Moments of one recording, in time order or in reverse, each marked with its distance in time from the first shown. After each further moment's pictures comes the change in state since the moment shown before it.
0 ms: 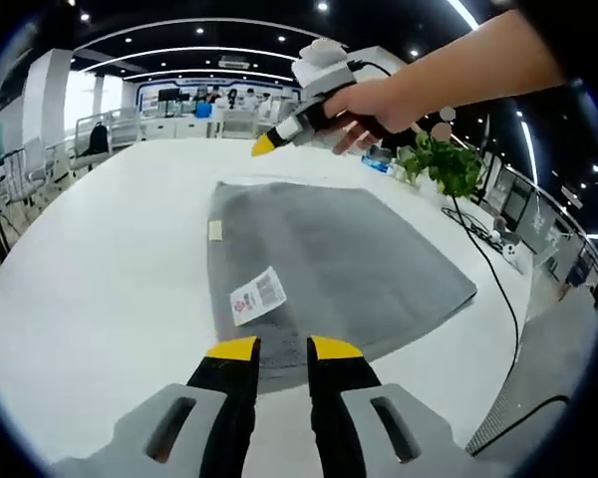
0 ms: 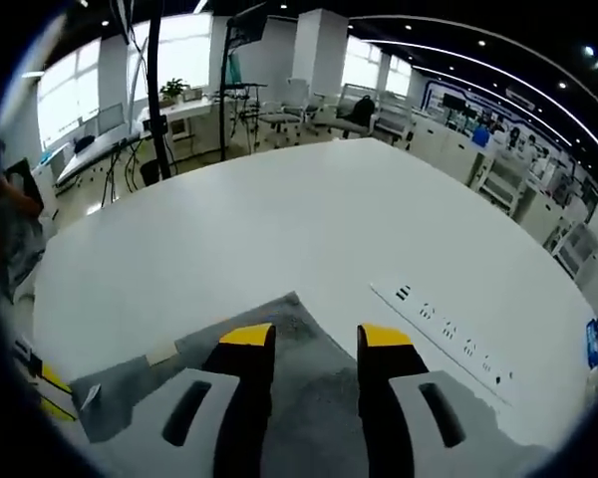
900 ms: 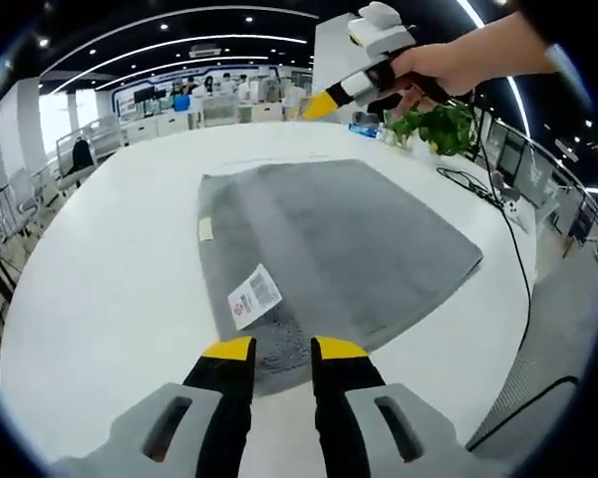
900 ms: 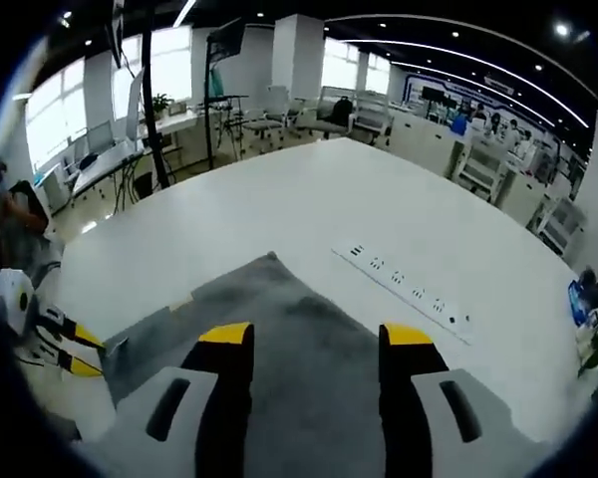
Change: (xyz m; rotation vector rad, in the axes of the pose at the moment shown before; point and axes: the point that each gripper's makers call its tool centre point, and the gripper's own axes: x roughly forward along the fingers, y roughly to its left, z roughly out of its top) left arm 0.003 -0.001 0.008 0.143 0.078 0.011; right arm -0.094 -0.035 -0.041 0.101 -0.021 -0.051
